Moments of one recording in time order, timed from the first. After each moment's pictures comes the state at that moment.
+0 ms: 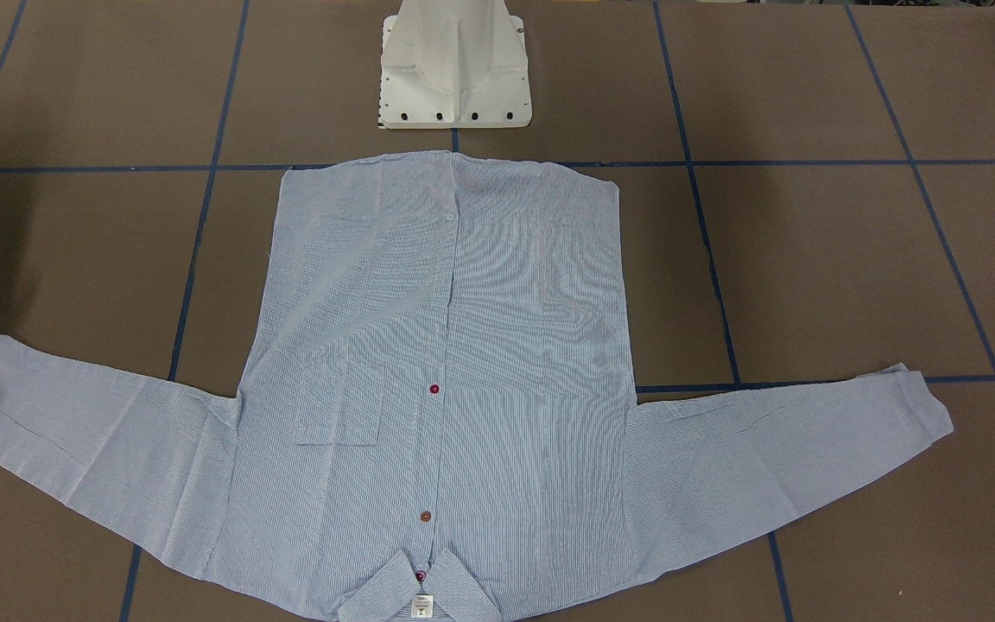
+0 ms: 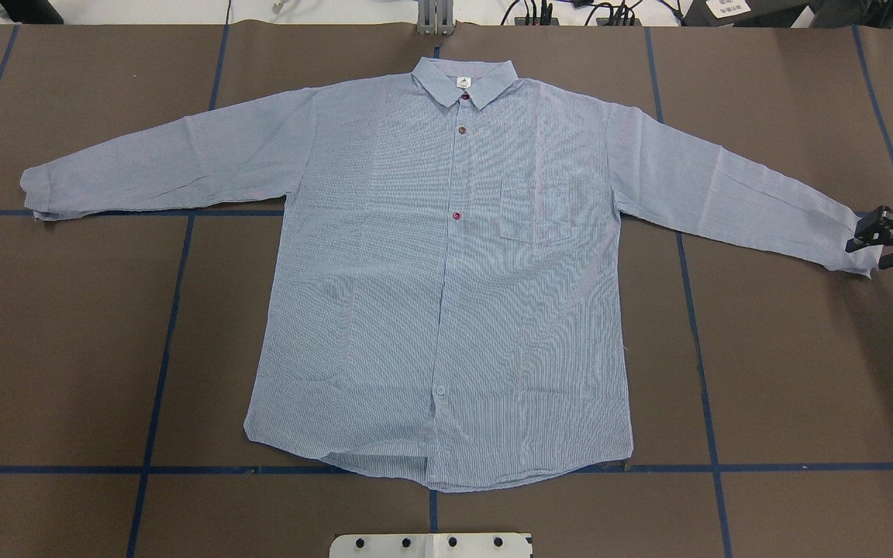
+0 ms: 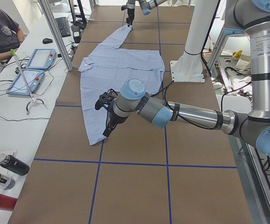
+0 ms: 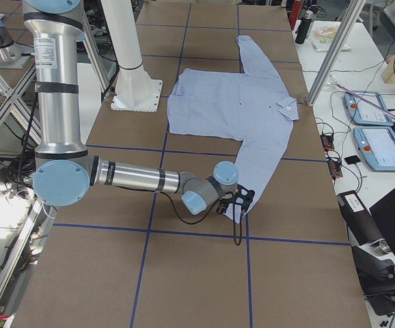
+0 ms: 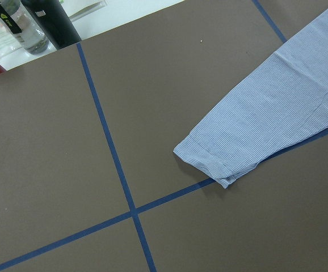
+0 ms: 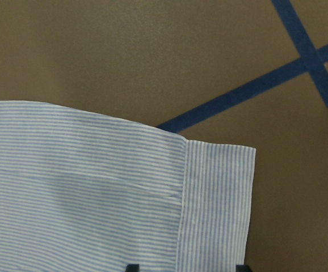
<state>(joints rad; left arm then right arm) -1.54 -1.42 -1.90 -1.98 -2.30 -0.04 1.16 -1.57 1.35 -0.78 2.28 1.13</state>
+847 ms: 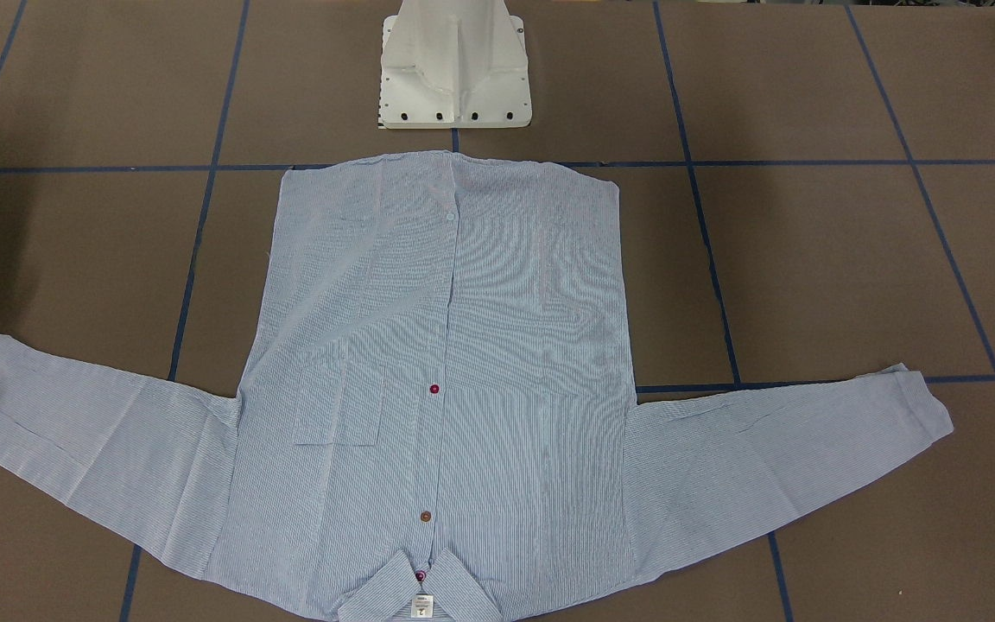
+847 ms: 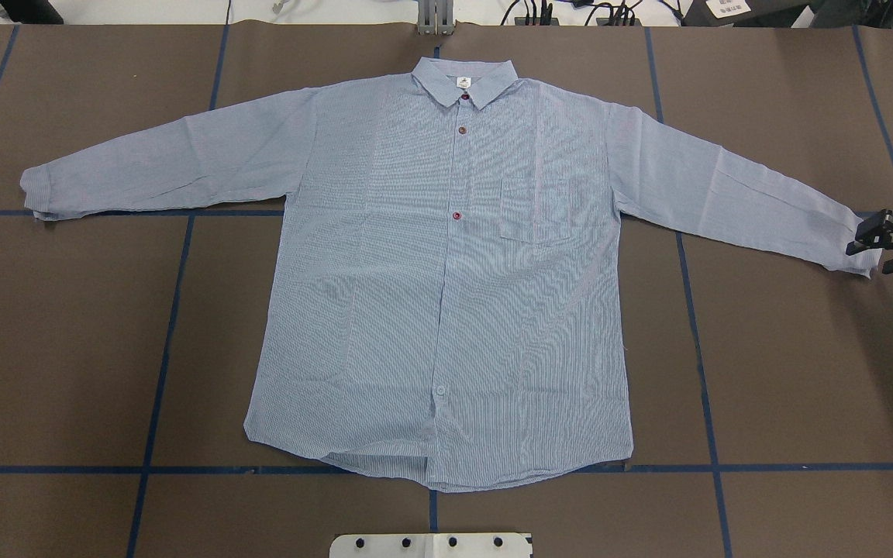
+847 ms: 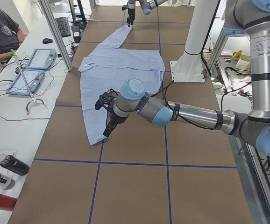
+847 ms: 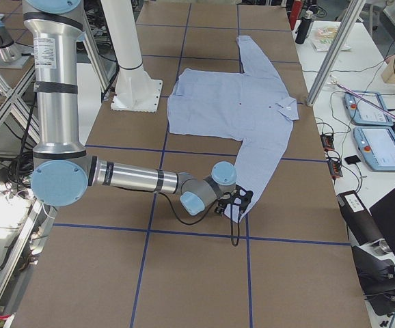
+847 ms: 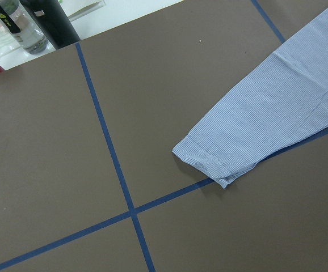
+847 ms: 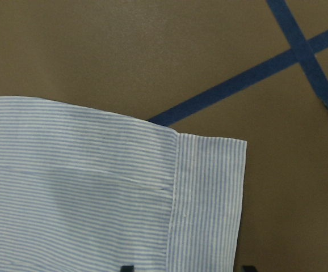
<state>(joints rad) -1.54 -1.42 -1.90 -1.98 -2.31 -0.04 1.16 -1.58 1.36 -0.77 2.28 1.14</state>
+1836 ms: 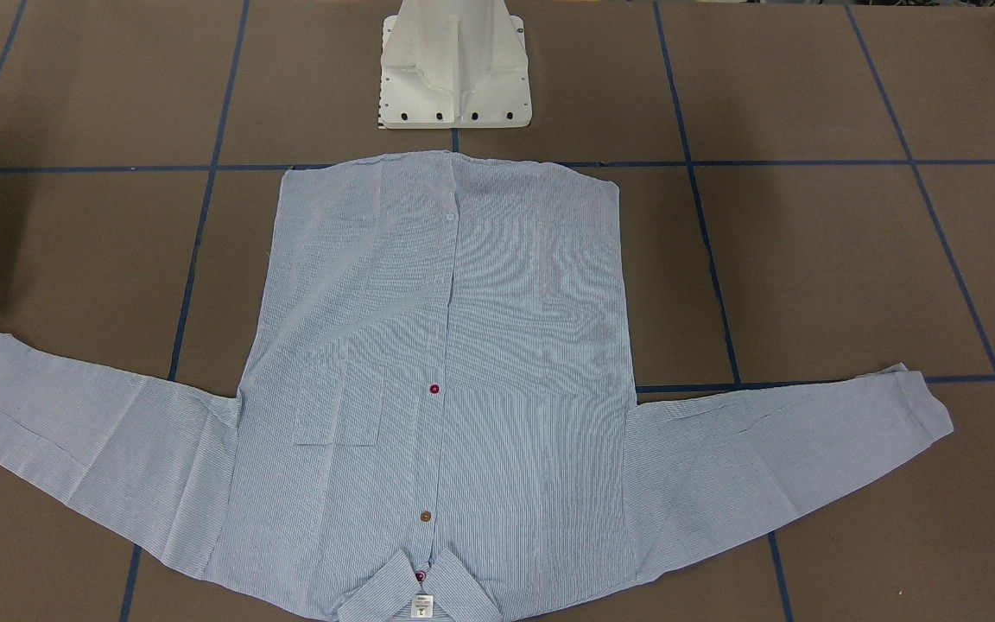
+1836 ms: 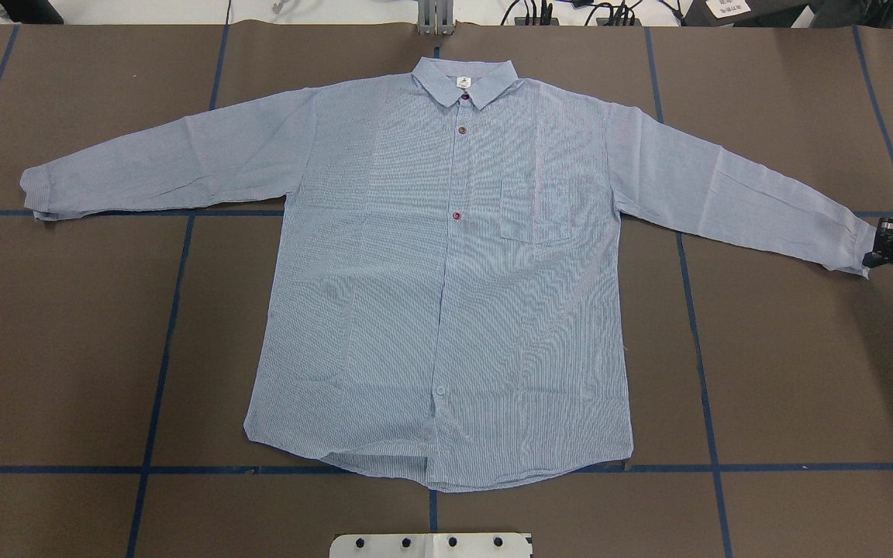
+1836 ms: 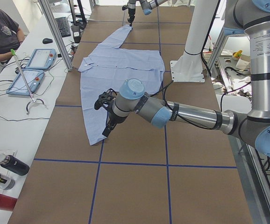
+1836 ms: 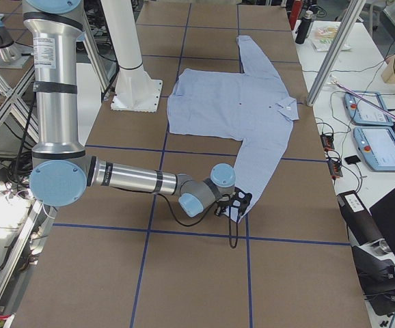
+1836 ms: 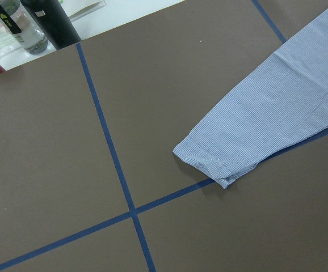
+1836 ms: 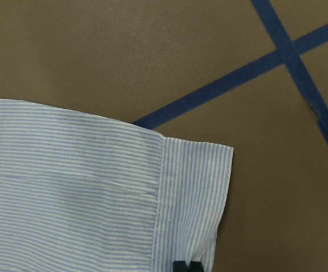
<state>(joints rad) -1.53 -1.43 -1.89 -1.98 -2.31 -0.04 1.16 -1.59 1.38 -0.77 2.27 1.13</state>
